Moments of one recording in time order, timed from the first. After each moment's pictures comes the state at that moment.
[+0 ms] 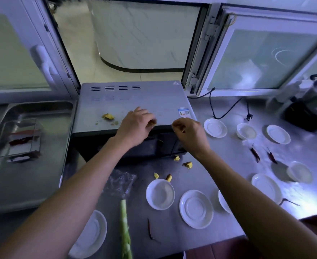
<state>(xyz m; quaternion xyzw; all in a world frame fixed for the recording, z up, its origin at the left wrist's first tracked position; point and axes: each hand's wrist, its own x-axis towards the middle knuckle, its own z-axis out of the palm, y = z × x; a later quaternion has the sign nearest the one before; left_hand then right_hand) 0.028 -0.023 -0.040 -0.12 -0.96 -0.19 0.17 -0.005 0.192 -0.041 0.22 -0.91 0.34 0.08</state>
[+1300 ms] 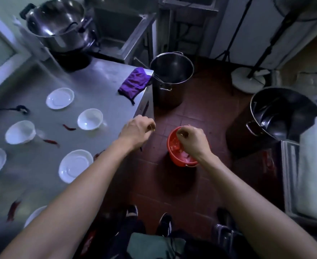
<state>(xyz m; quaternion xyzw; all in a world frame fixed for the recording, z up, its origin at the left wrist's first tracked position) 0.076 0.776 -0.128 -0.54 -0.82 -0.18 -0.11 0.263 0.915 -0.171 -0.36 -0.87 0.31 0.14</state>
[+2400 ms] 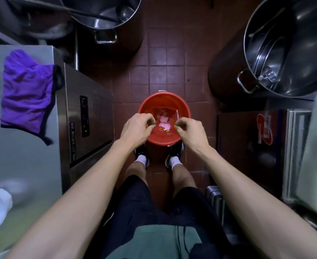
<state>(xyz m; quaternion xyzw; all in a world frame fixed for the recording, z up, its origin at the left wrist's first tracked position) 0.038 1.066 -0.362 -0.51 -0.76 -0.09 -0.39 0.238 1.141 -0.350 -0.57 -0.70 0.41 -0.06</state>
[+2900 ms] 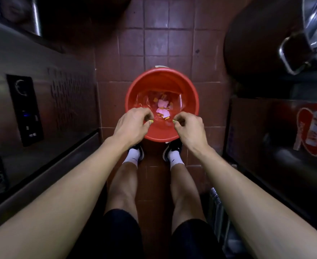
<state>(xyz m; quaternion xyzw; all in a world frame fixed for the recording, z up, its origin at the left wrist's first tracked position) 0.058 1.080 -0.542 -0.49 -0.75 -0.06 -0.43 0.249 1.152 -0.539 -0.60 -0.67 0.43 -0.08</state>
